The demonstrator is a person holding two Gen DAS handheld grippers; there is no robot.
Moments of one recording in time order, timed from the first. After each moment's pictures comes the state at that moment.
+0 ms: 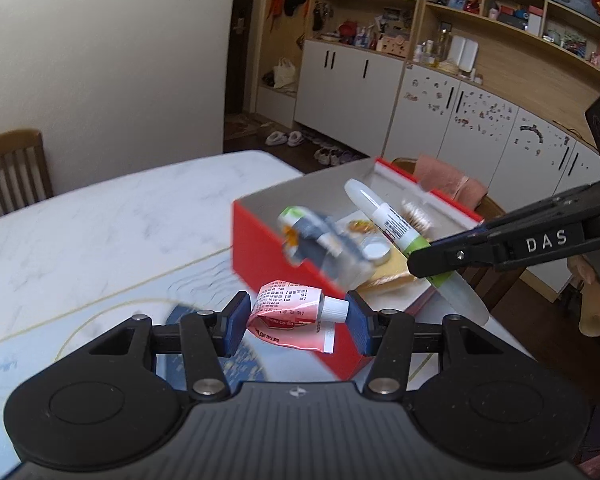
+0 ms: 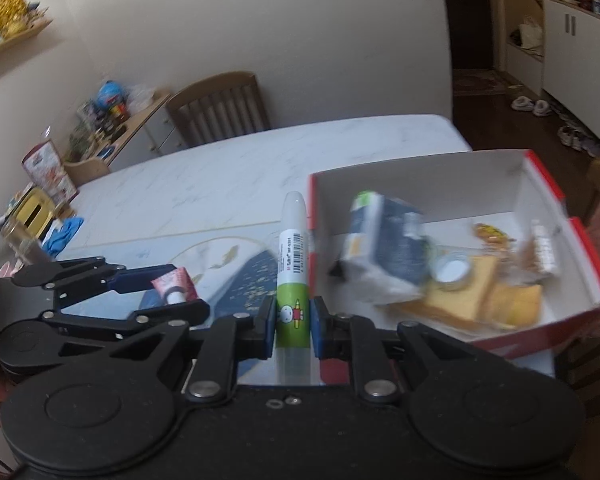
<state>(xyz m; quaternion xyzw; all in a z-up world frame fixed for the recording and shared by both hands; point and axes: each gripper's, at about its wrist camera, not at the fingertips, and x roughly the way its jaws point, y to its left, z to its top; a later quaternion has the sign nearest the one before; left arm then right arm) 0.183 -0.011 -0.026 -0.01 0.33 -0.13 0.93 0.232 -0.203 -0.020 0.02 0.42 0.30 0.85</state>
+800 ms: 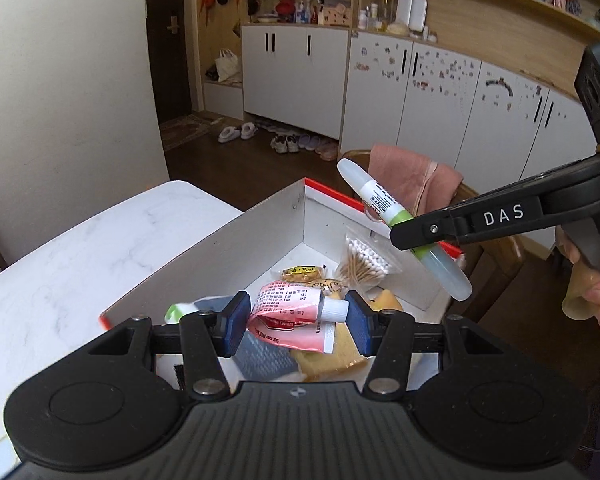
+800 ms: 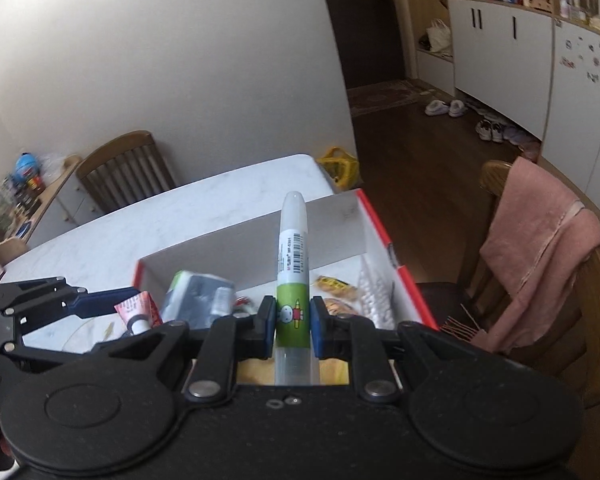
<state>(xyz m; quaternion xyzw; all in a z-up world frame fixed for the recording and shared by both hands) 0.301 -0.131 -0.029 0.06 0.35 -0.19 0.91 0.327 -0.311 -0.039 0.07 0.41 0.19 0.89</state>
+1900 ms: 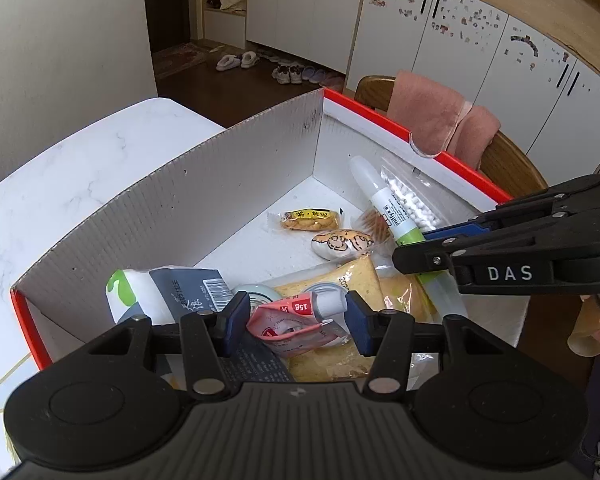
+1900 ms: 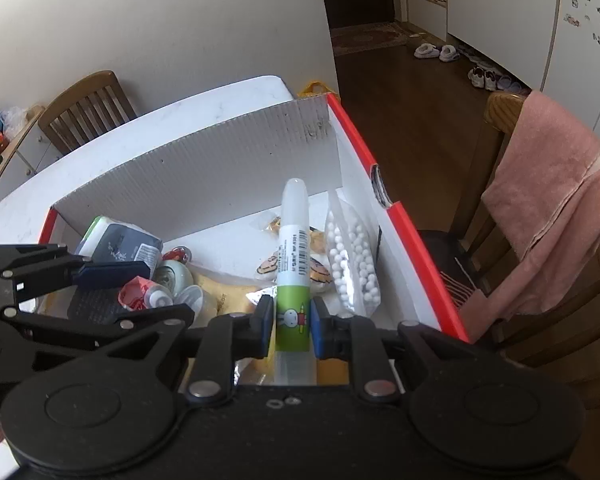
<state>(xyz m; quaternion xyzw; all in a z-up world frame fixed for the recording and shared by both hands) 0.365 -0.144 -0.099 0.05 0.45 -0.18 0.87 0.370 -0.297 -0.116 0.03 0.49 0.17 0.86</state>
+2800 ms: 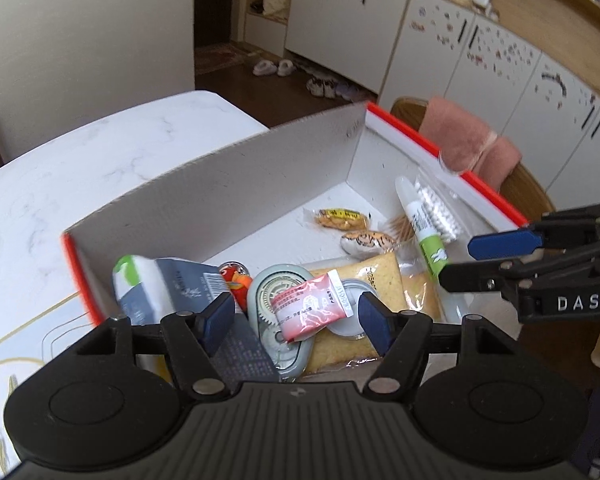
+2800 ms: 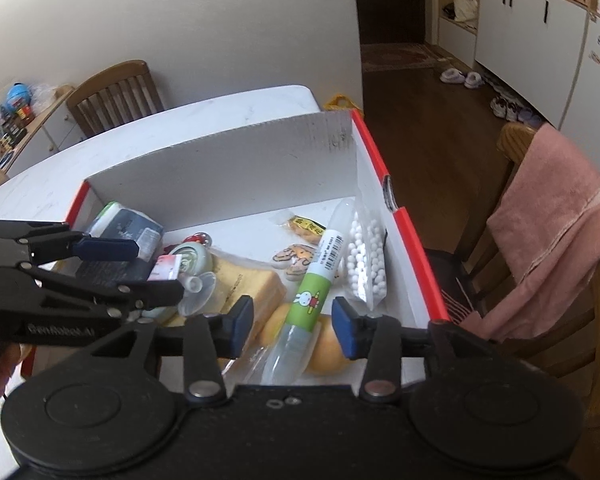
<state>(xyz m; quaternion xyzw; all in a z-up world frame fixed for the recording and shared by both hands) 0.337 -0.112 -0.085 -0.01 0.44 -0.13 0.89 0.347 -0.302 -0.097 -0.01 0.46 0.22 0.86</state>
